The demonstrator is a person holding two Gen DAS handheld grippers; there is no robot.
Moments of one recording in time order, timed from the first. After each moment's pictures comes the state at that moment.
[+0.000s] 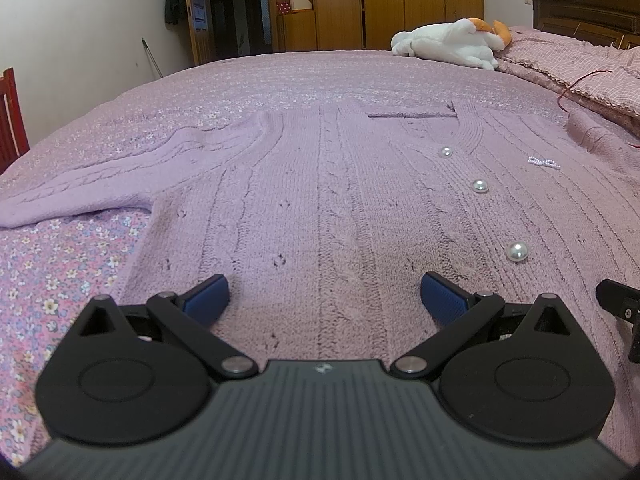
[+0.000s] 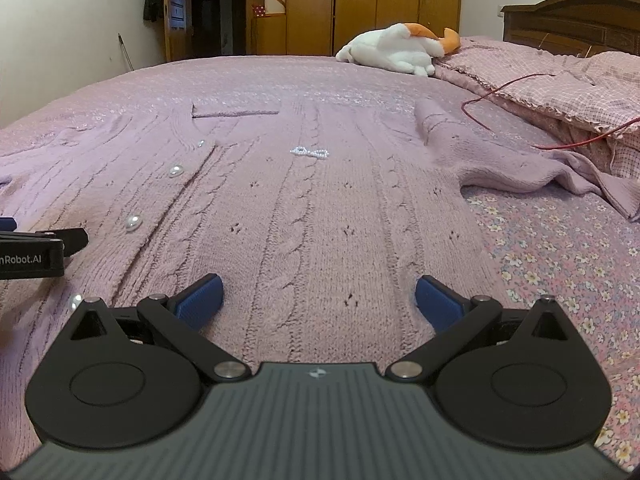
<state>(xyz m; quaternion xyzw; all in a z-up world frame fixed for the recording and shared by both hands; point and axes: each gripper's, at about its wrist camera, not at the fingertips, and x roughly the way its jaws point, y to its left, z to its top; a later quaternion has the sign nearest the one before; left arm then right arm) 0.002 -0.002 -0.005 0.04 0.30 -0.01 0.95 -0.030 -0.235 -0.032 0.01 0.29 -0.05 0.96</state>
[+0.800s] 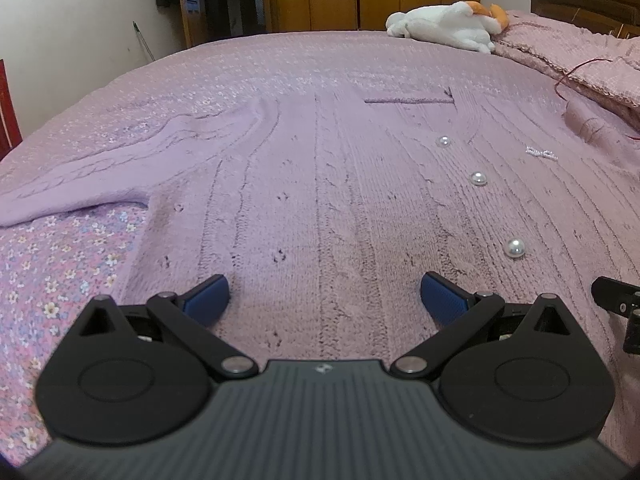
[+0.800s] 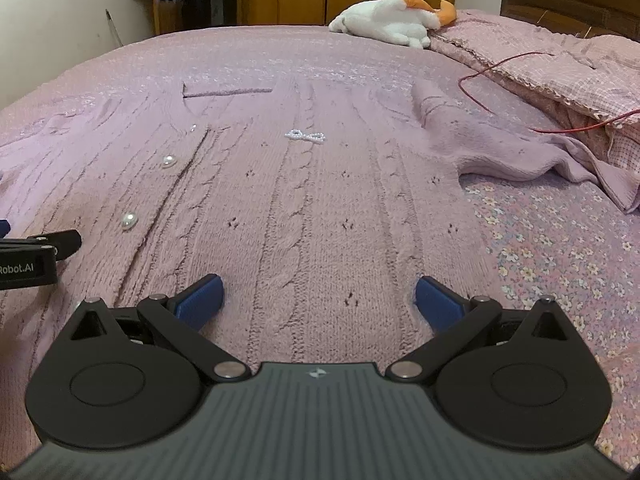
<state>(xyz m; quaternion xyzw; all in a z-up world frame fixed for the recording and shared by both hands) 0.010 0.001 0.003 0.04 0.33 -0.02 0.94 -0.014 -0.231 -0.020 0.01 0.34 -0.07 0.94</state>
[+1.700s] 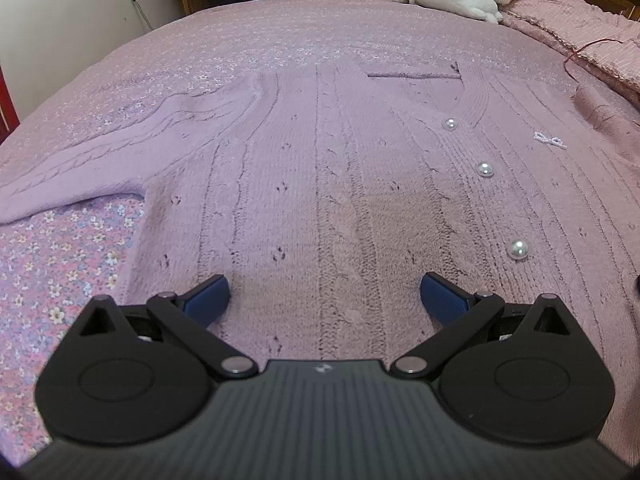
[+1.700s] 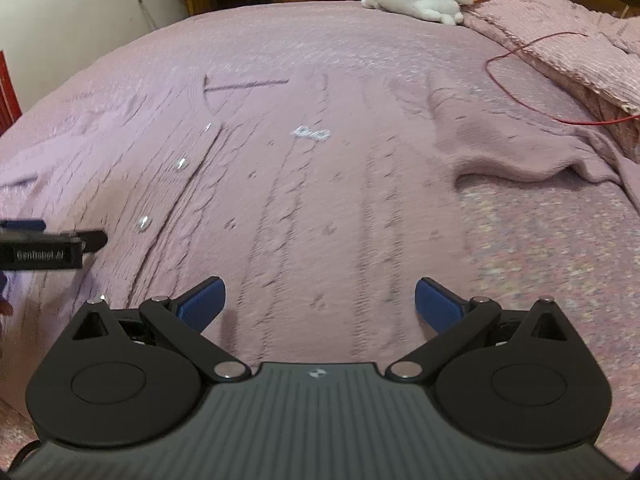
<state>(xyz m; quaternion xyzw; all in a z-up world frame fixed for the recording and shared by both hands) 0.028 -0.002 0.013 0.04 0.39 -0.01 0.92 -0.015 -0.284 0.014 0.04 0.38 0.00 0.92</state>
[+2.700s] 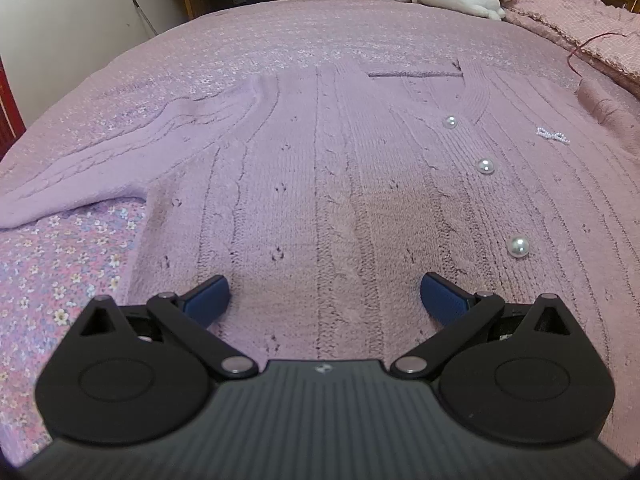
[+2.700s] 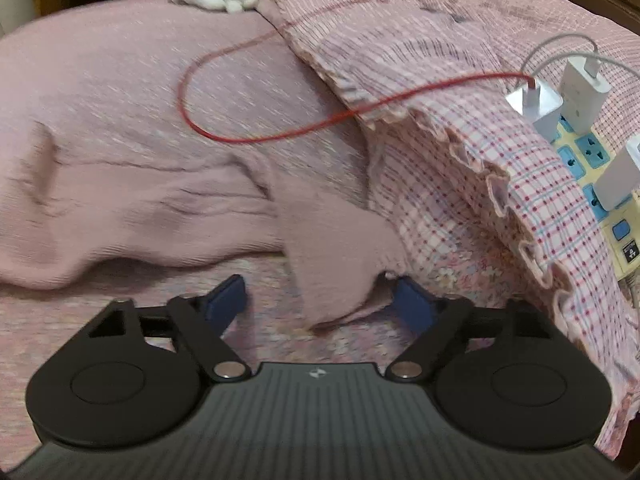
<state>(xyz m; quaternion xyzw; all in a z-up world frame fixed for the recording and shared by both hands) 0.025 -0.010 0.013 0.06 0.39 0.00 0.92 0.062 -0.588 0.005 0.00 0.41 -0.22 0.89</state>
